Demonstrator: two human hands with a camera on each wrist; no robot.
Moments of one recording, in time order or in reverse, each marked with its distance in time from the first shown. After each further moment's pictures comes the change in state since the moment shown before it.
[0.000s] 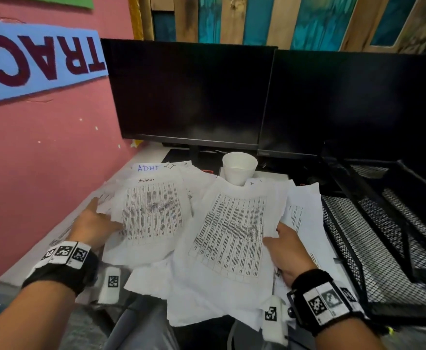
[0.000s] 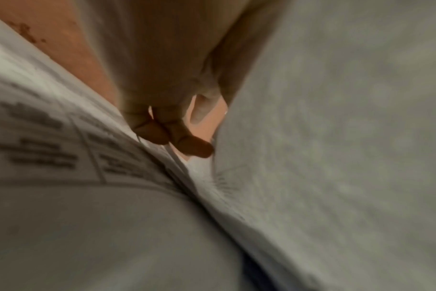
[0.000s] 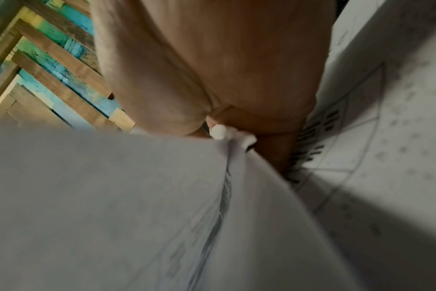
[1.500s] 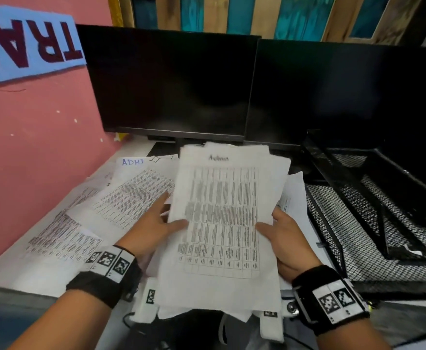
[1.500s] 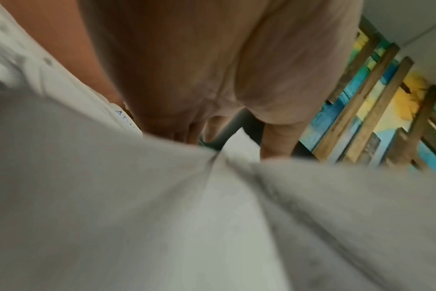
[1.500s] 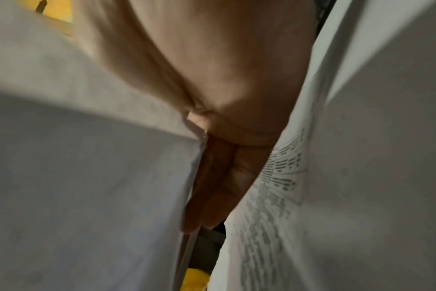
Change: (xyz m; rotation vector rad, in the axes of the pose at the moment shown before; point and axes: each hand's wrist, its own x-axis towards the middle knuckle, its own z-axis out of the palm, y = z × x) left_hand -0.095 0.050 0.089 -0.303 -0.525 0.292; right_hand -0.037 -0.015 -0.021 0.365 -0.133 -0.086
